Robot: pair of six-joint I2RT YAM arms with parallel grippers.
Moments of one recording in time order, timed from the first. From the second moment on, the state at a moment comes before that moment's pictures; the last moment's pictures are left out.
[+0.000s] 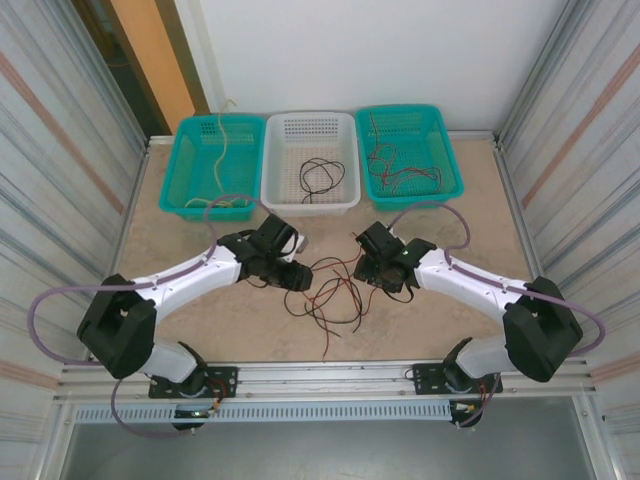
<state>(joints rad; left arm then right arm) -0.71 1.44 0.92 -0.62 0.24 -0.39 0.74 1.37 0.86 -0.66 0.11 1.03</state>
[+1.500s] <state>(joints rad) -0.64 1.41 0.93 -0.49 0.40 -0.49 0.78 1.25 0.91 -0.67 0.14 1.00</state>
